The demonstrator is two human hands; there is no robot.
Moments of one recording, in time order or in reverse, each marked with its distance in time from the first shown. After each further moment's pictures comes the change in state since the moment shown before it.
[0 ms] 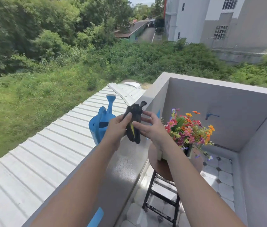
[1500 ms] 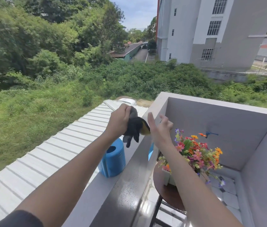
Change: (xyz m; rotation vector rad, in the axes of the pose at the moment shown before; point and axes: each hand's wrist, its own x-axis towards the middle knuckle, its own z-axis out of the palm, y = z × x) left_hand 0.083 0.062 -0.015 0.753 0.124 0.493; right_hand 0.053 -0.032 0.019 -0.514 0.408 -0.084
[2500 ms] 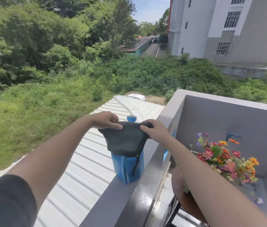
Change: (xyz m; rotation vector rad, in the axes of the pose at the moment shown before) left_hand 0.068 -0.101 -0.100 0.453 -0.768 -0.074; right_hand 0.066 0.000 0.069 -0.065 -0.353 -0.154
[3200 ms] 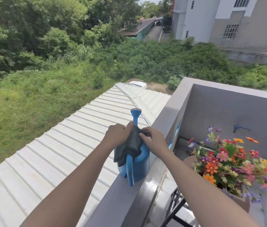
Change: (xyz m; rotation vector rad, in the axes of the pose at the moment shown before) left_hand 0.026 0.024 0.096 -0.266 0.357 -0.389; right_hand 0.016 0.072 0.045 -0.153 0.052 -0.052
